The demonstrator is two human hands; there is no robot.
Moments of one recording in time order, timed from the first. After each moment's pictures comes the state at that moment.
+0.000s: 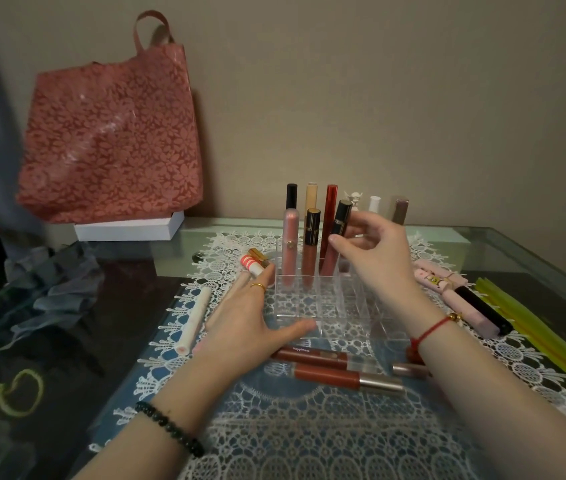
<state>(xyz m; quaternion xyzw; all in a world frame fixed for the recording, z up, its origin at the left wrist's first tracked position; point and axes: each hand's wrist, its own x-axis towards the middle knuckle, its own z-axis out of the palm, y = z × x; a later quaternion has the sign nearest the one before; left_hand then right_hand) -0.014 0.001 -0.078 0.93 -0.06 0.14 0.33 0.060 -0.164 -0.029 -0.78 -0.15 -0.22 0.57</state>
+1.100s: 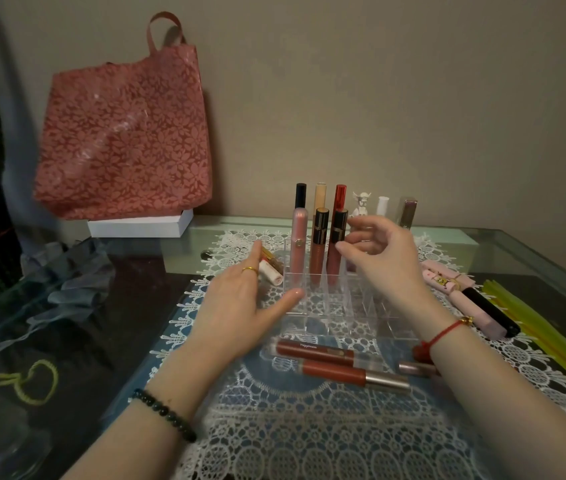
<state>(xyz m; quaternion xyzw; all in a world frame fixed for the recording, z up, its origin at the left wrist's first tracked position) -0.024 0.013 -0.060 0.94 -0.06 0.27 0.21 0.053 -0.168 -0.028 -0.79 -0.16 -0.20 0.56</state>
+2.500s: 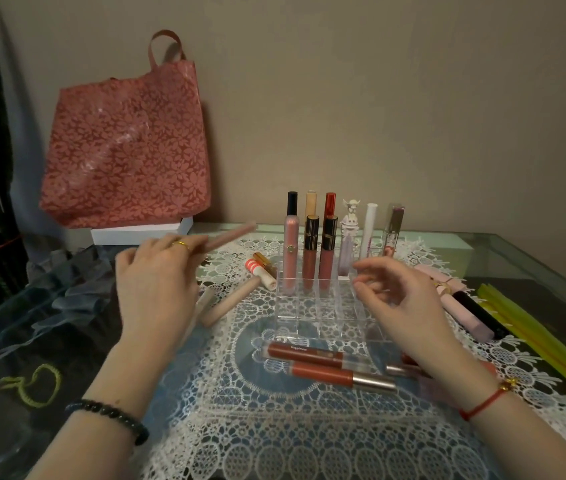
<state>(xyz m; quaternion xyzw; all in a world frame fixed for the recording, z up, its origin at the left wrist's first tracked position) -0.038 0.057 -0.029 0.88 0.08 0.47 0.05 0.005 -0.200 -0.045 -0.80 -0.22 -0.16 0.53</state>
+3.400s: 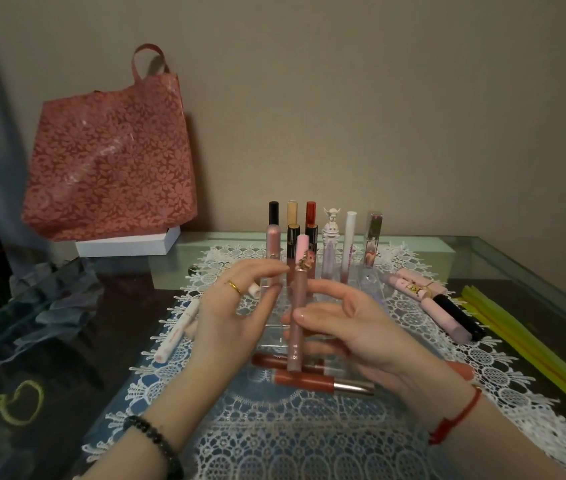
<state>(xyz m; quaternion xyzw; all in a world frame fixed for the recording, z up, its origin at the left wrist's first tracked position) -0.035 -0.020 -0.042 0.77 -0.23 0.46 0.39 -0.023 -0.179 -0.023 -0.59 -0.19 0.23 0.75</state>
